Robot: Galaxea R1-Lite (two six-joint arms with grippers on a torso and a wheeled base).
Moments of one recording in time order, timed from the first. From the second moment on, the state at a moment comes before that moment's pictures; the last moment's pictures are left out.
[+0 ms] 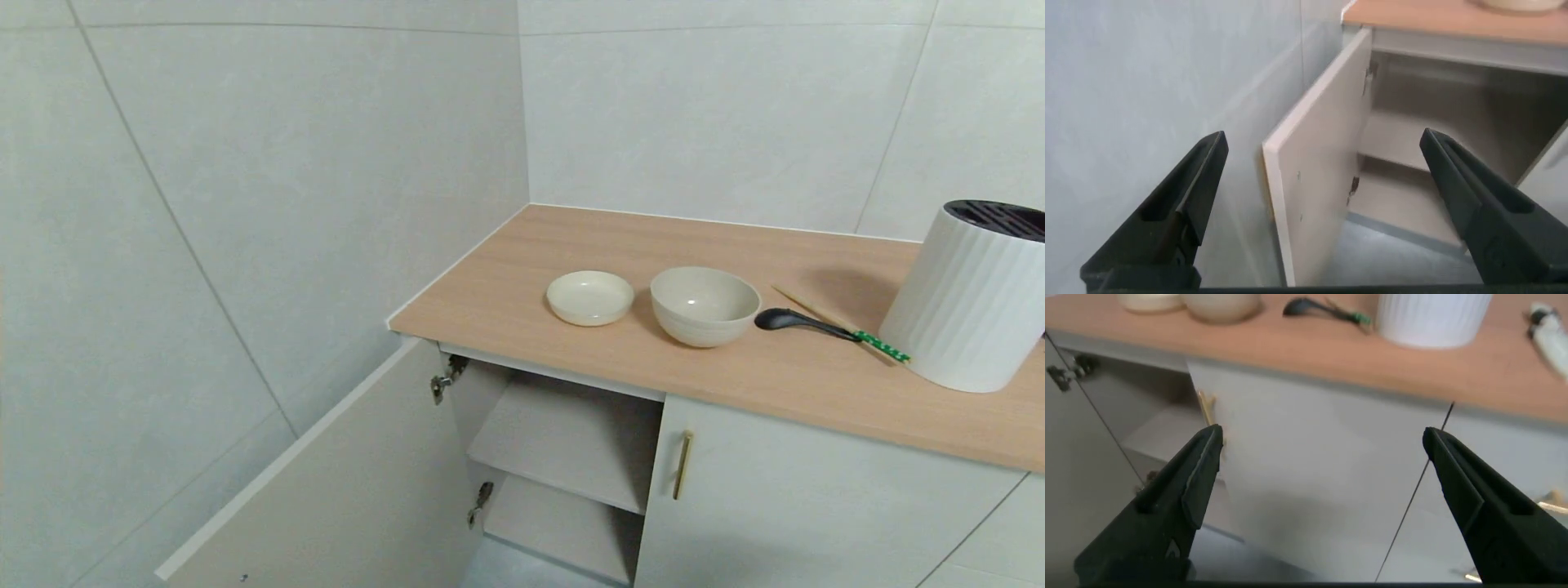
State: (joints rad) left arm 0.00 0.00 0.00 0.00 0.05 0.00; right arm 0.00 0.00 0.00 0.00 0.03 -0.02
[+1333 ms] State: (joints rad) left arm 0.00 0.00 0.00 0.00 0.07 -0.03; right arm 0.00 0.00 0.00 0.00 0.03 -0.01
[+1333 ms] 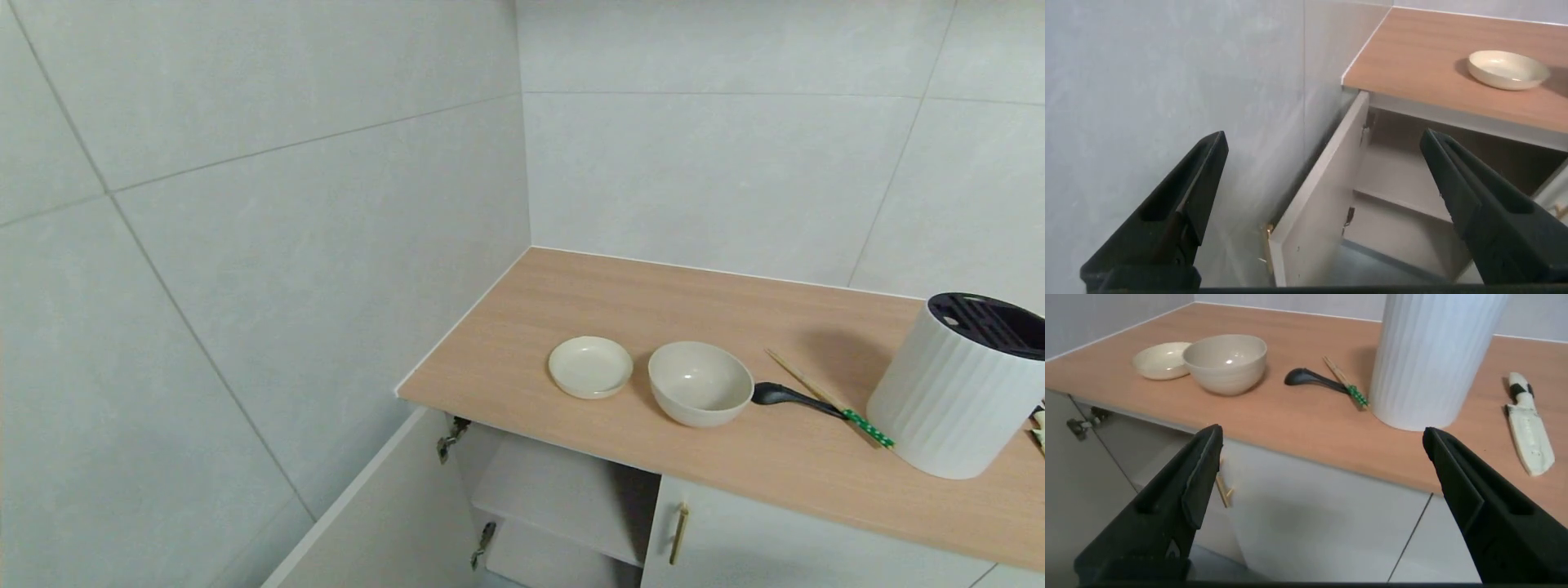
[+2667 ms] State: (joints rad) left arm 0.00 0.00 0.00 0.00 0.07 0.01; right arm 0.00 0.00 0.00 0.00 0.04 -0.03
